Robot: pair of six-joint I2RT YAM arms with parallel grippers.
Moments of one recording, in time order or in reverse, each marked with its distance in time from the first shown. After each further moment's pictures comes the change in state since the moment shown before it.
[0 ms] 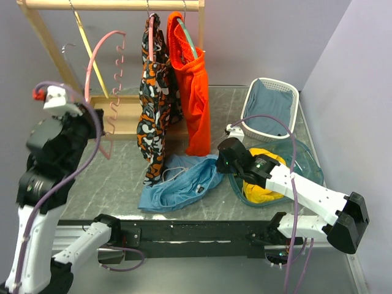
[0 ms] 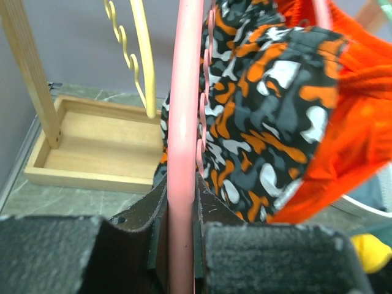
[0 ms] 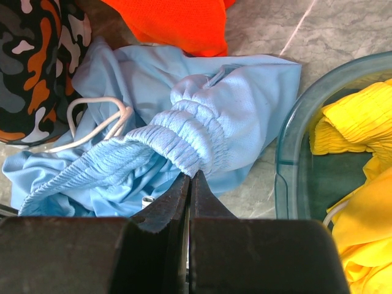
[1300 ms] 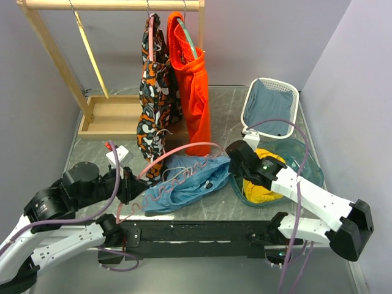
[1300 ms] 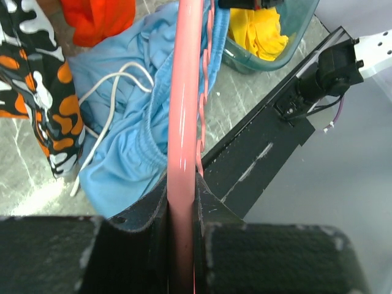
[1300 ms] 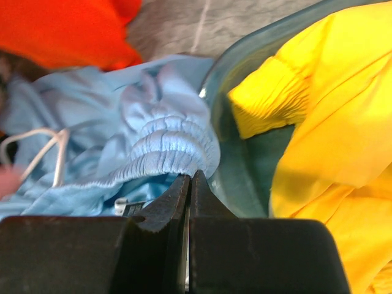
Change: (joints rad) left arm -0.612 -0.289 -0.379 -0.267 0.297 -0.079; right arm -0.060 -0.072 -0.059 -0.122 0.146 0.100
